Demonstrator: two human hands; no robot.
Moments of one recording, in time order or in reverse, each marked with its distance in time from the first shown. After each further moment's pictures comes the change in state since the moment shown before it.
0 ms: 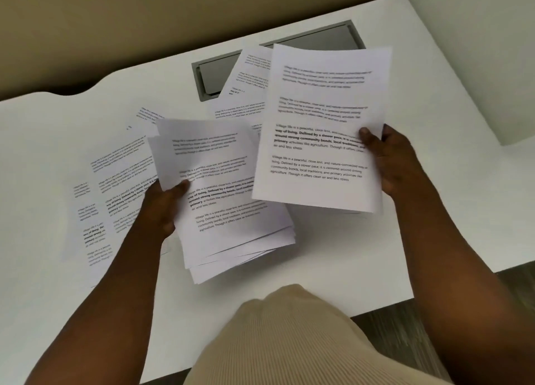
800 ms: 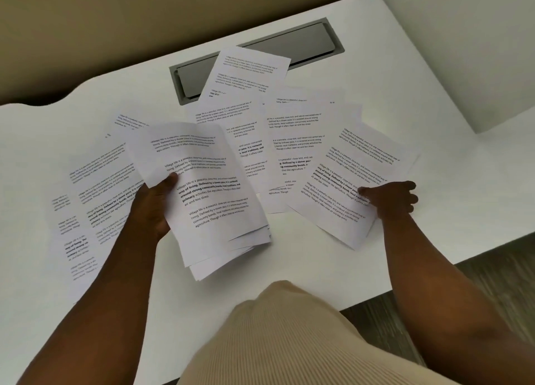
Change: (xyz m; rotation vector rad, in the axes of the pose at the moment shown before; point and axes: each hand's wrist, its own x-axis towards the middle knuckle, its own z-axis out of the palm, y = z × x) left_hand -0.002 0.006 0.026 -0.154 -0.088 -0.003; right_hand 0.000 0.084 -0.071 -0.859 0.666 0.566
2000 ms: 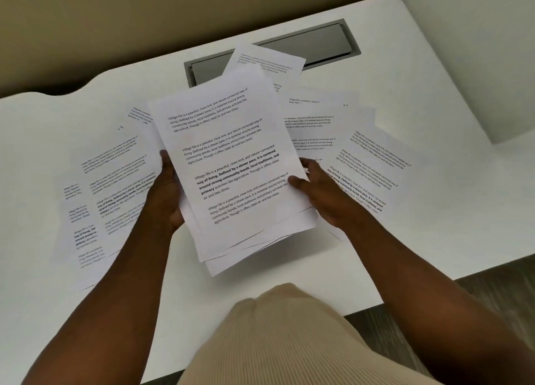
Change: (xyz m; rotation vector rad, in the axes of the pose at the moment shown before) left_hand -0.010 0.007 0.027 -0.175 -0.181 -0.109; right_hand -0.126 -0.053 0.031 0.487 -0.952 -0.589
